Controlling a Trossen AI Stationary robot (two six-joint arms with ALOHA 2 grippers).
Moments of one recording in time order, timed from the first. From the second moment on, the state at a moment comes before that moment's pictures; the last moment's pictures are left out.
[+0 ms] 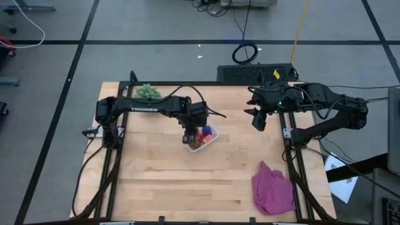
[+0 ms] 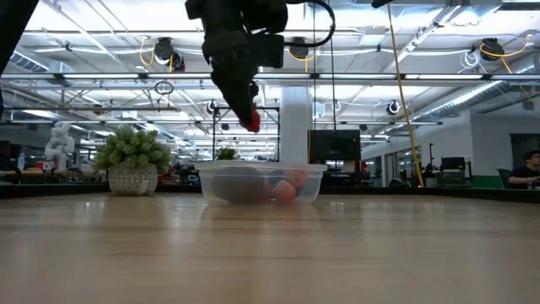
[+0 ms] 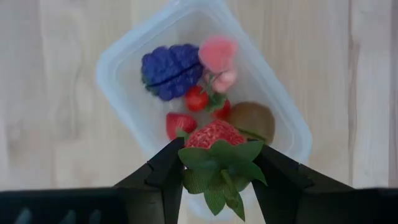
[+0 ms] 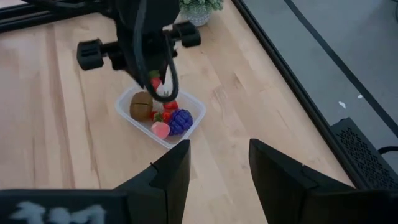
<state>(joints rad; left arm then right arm) 0.13 1.86 1.57 -0.95 0.11 0.16 -0.02 1.18 1.53 -1.16 0.26 0.25</state>
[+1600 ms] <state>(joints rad) 0.17 1.91 1.36 -0.63 0.13 0.10 -0.02 1.18 1.53 -1.15 0.26 0.25</state>
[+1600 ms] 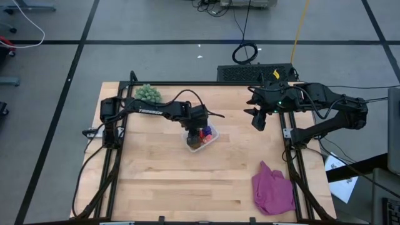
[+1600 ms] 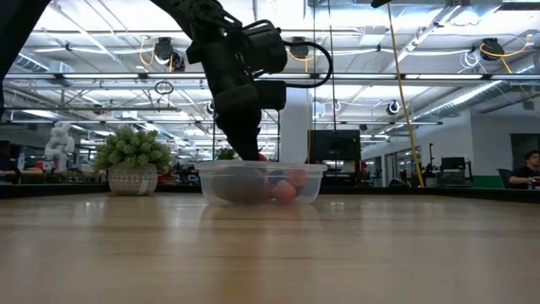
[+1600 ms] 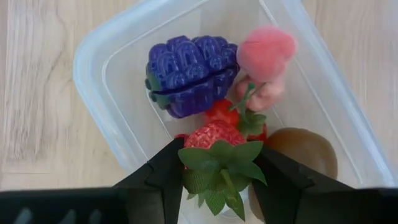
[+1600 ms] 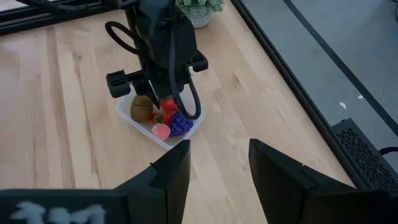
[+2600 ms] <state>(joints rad) 0.17 1.93 1.38 -0.62 0.13 0.08 -0.02 1.18 1.53 -1.15 0.26 0.25</state>
